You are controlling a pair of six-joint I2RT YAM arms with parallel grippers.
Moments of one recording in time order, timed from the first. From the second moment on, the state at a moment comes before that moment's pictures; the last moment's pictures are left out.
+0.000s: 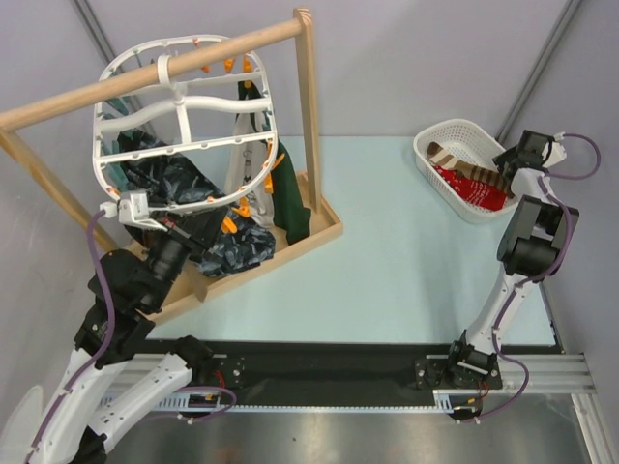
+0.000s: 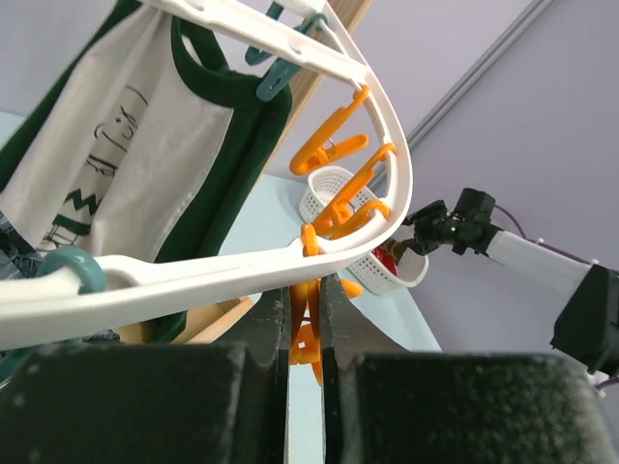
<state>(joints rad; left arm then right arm) -0.60 0.52 0.98 -0.35 -0.22 -0.59 -0.37 2.09 1.63 -0.15 0.15 0.71</state>
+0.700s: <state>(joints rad) -0.60 0.52 0.97 -0.34 -0.23 -0.55 -0.31 2.36 1.83 -0.16 0.31 0.80</state>
